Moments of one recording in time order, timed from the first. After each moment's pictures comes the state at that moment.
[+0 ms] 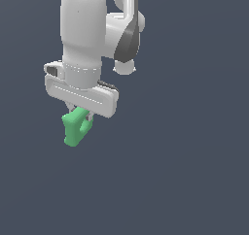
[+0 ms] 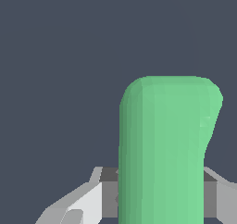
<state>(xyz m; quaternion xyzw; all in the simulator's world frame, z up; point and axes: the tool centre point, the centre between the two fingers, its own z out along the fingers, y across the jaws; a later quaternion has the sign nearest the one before) 0.069 -0.134 0.293 0.97 -0.16 0.15 0.09</state>
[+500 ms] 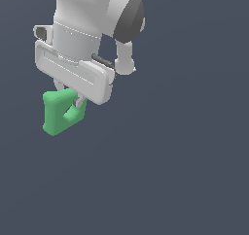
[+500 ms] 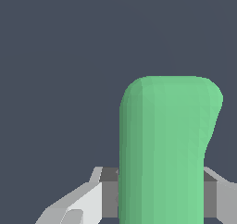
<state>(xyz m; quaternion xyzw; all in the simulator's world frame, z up) 0.073 -0.142 0.369 0.94 -0.24 0.20 0.13</state>
